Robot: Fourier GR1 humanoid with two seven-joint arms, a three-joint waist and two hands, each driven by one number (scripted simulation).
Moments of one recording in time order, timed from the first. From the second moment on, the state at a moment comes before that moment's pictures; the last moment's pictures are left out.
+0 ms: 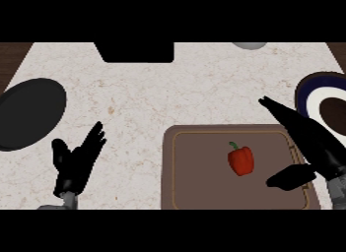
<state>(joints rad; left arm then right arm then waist) 0.02 0.13 -0.11 -1.42 0.14 0.08 0.20 -0.18 -0.58 0.31 -1.80 0.39 0.19 0.42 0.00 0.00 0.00</state>
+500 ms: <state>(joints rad) 0.01 0.12 -0.09 -1.42 0.12 0.06 0.21 -0.15 -0.43 0.35 -1.73 0.52 0.24 0.41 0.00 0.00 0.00</state>
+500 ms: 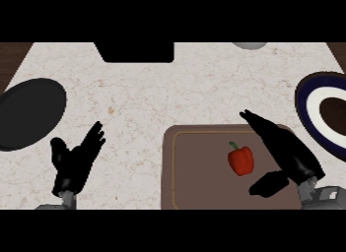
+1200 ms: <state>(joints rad) 0.02 0.10 -0.07 -1.45 0.10 0.04 0.24 -0.13 -0.31 0.34 -1.65 0.76 0.26 0.42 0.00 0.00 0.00</state>
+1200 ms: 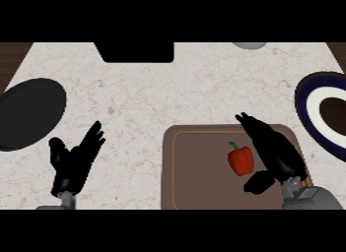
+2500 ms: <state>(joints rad) 0.03 0.07 -0.03 -1.43 0.07 0.03 0.23 0.02 -0.26 0.36 -1.62 1.01 0.07 0.14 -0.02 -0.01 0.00</state>
